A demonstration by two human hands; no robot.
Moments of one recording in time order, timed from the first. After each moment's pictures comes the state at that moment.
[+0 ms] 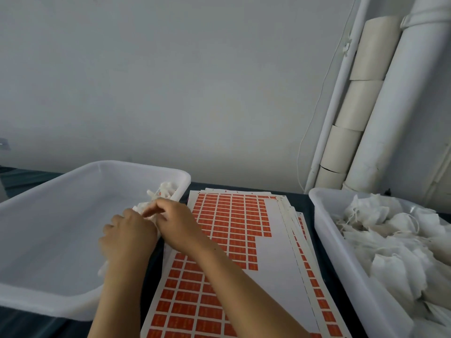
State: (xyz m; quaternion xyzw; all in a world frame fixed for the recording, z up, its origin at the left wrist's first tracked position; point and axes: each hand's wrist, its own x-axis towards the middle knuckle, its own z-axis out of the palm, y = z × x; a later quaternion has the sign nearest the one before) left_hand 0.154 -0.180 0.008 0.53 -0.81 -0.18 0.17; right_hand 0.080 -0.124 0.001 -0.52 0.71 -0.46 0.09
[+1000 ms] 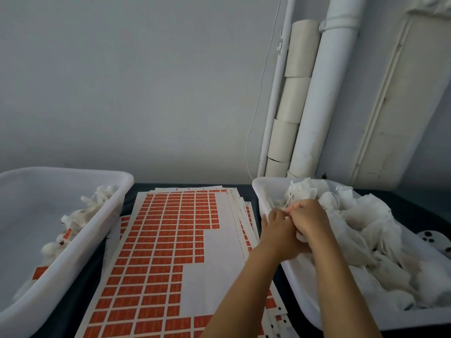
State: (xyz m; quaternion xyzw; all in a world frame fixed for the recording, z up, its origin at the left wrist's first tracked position) left_hand -0.019 0.085 -0.016 -0.07 -0.95 -0.27 0.09; right_hand -0.046 0.152 0.026 0.03 0.90 -0.43 -0.05
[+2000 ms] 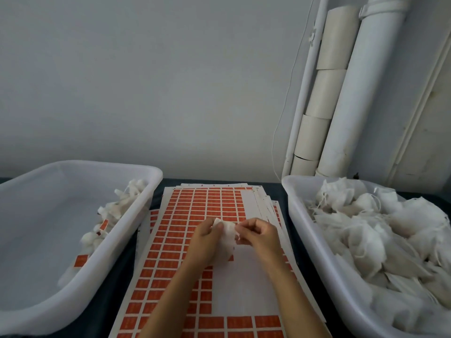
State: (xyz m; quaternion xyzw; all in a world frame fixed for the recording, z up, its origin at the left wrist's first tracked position) left_hand 0.045 -0.081 -0.070 0.18 -0.75 -0.60 0.21; right_hand -0.019 0.035 -0.070 -0.19 0.73 -0.65 0.05
